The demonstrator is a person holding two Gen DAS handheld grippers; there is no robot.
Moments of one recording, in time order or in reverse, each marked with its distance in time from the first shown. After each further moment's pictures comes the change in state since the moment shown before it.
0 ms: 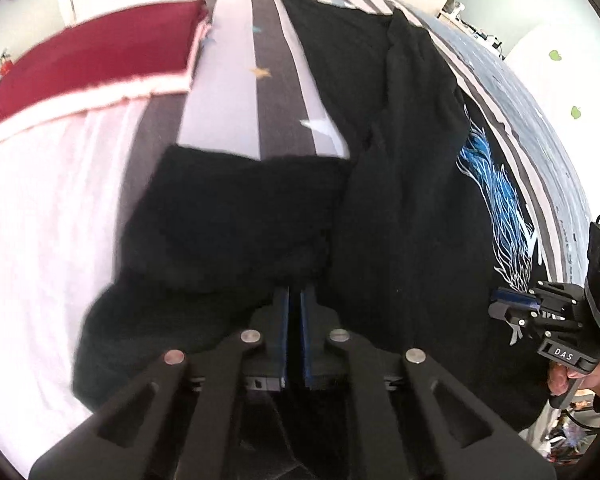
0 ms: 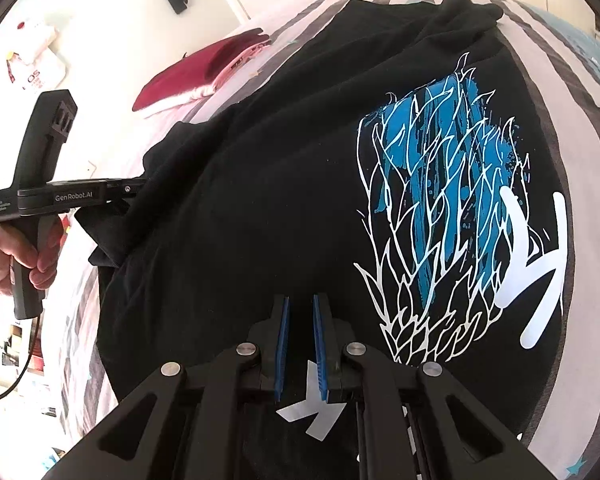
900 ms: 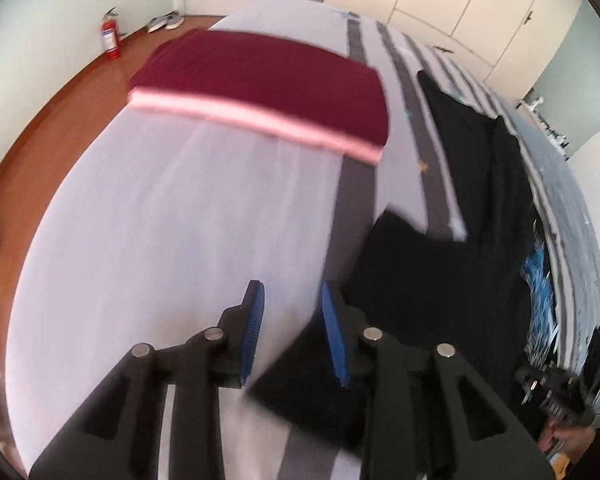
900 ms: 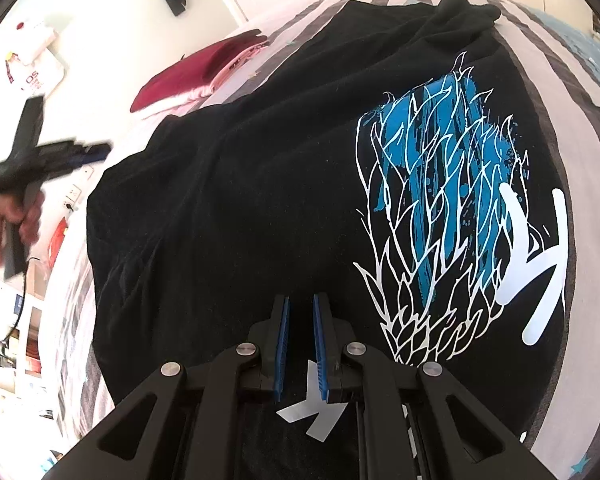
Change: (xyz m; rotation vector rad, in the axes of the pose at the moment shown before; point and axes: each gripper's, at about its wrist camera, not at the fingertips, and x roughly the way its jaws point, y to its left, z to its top) left arm -0.073 0.109 -0.032 -0.299 -0.126 0.149; right arm 0.001 0.003 -0.003 0.003 -0.013 -0.017
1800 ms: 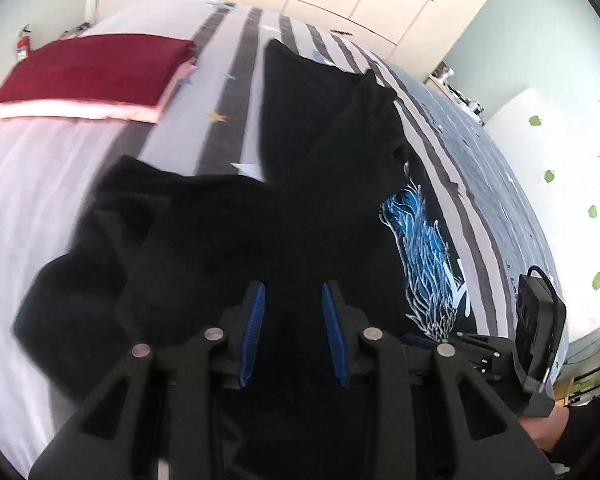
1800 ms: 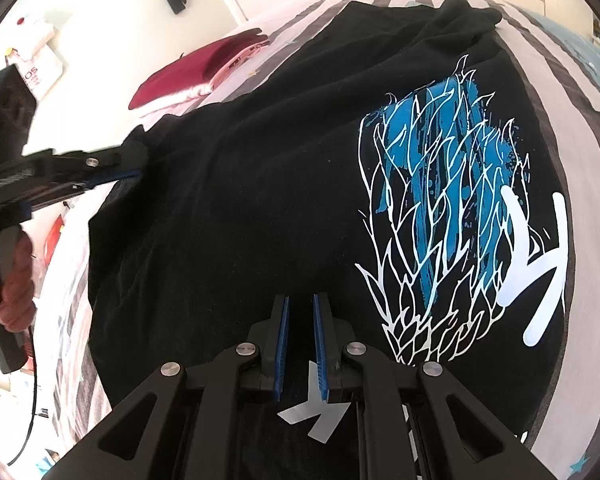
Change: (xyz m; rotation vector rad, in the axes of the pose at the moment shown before) left arm -0.012 -0.147 -0.047 0.119 -0.035 -0.275; right arm 0.002 0.006 0.001 -0.008 -0.001 -0.015
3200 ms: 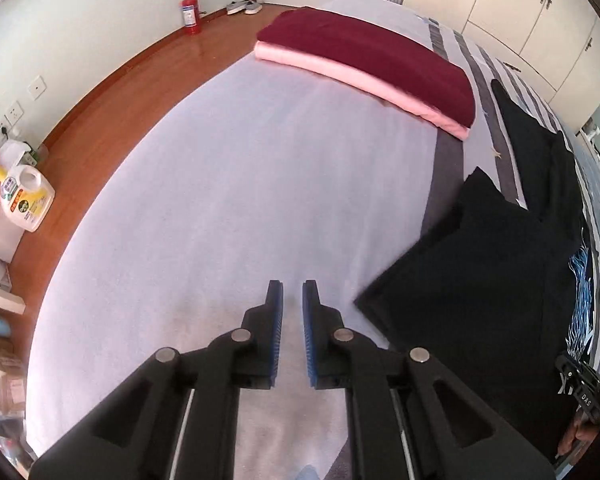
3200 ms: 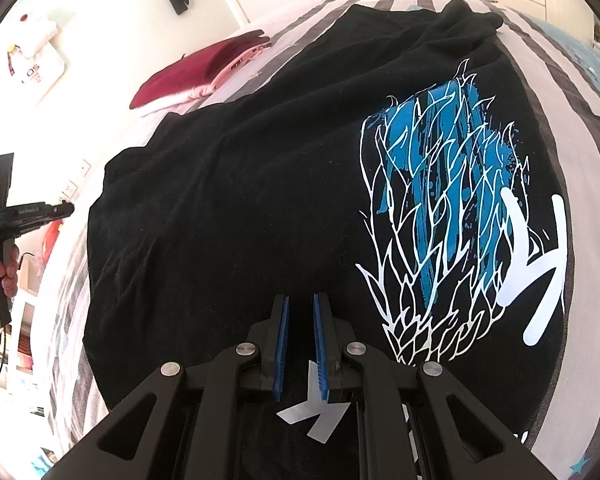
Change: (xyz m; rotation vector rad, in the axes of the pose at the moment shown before) left arm -0.065 0.167 -0.018 -0.263 0.013 0.452; right arm -0.006 0.005 -0.007 -0.006 -0.012 -0.014
